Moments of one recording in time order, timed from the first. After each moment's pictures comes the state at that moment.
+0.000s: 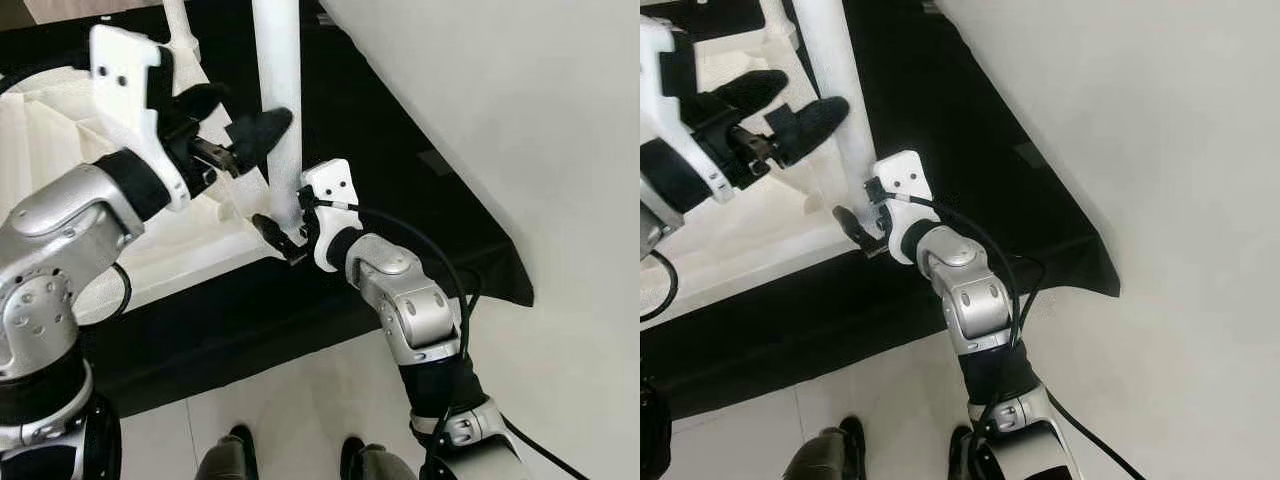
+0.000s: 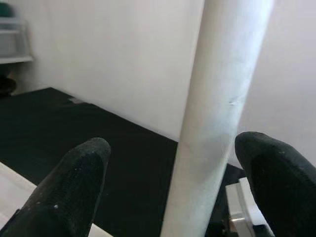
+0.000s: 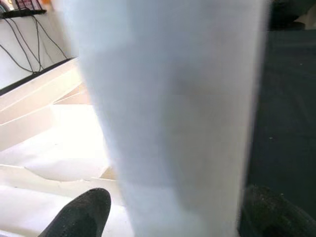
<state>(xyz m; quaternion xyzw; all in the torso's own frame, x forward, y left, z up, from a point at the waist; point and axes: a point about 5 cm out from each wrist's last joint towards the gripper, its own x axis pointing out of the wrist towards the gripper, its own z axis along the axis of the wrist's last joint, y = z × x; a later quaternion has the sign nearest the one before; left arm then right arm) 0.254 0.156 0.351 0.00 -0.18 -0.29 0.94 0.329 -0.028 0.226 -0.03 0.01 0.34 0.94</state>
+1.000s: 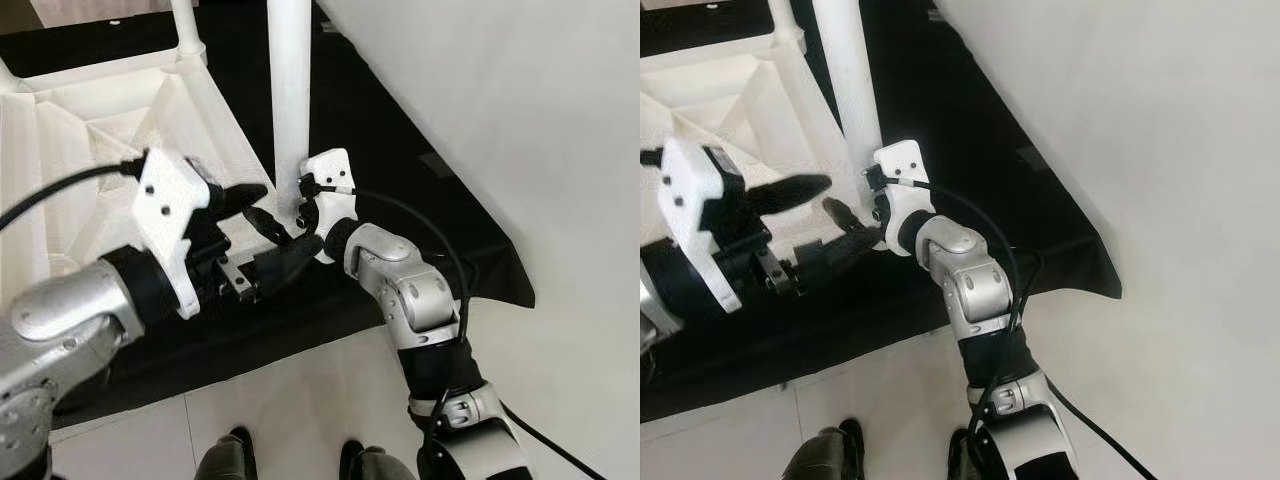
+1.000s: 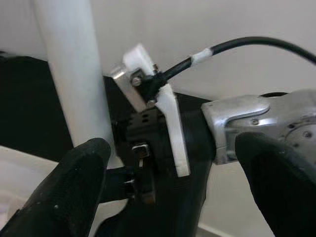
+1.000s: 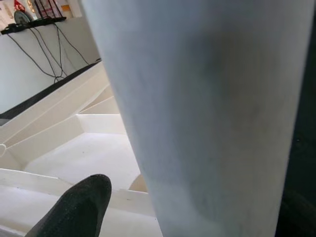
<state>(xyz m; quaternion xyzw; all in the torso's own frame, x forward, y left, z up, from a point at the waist) 0.209 0.139 0.288 0.08 -0.08 -0.39 0.91 0.337 -0.025 0.236 0.01 0.00 0.38 0.92</state>
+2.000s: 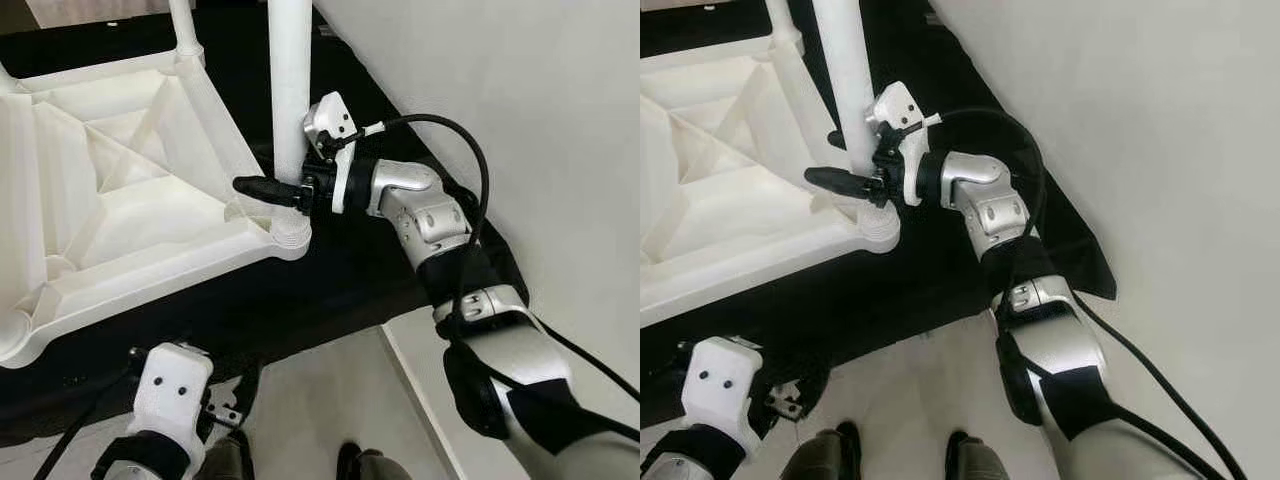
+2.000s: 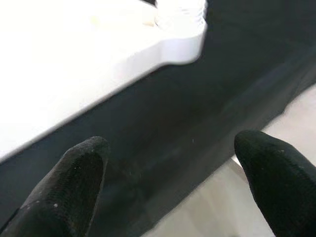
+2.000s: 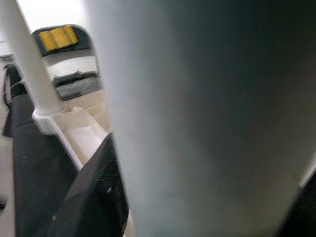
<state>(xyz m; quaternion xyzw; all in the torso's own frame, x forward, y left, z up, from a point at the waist) 0.146 0.146 0.172 0.06 0.01 -0.07 1.00 0.372 -0.043 0.285 -0.08 -0.09 0.61 0.78</state>
